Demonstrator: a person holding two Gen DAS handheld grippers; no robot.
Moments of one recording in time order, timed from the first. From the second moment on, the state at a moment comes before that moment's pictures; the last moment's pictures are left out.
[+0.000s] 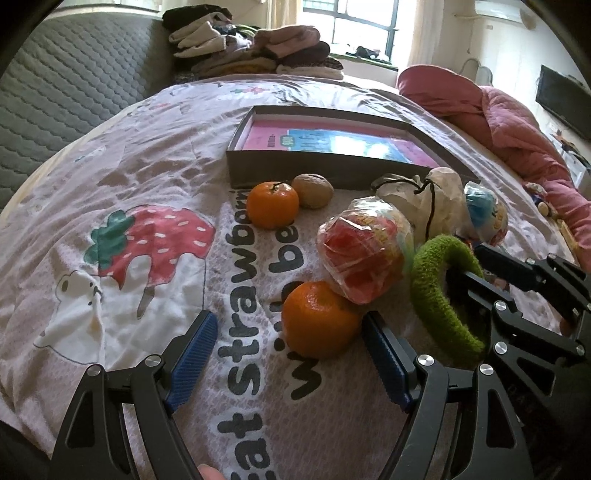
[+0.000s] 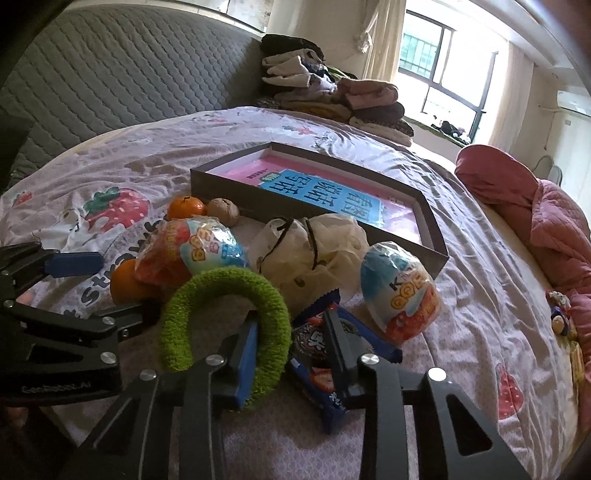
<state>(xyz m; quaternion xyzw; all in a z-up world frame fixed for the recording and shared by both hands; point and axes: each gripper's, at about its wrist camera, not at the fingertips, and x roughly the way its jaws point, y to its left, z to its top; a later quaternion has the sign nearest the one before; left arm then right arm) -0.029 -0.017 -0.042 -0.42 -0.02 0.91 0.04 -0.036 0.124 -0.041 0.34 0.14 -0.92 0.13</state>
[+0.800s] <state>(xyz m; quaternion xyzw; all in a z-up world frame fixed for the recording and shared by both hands) -0.027 -0.009 -0.045 -0.42 -0.01 0.91 0.07 -0.036 0.136 -0.039 0.35 0.07 -0.92 0.18</state>
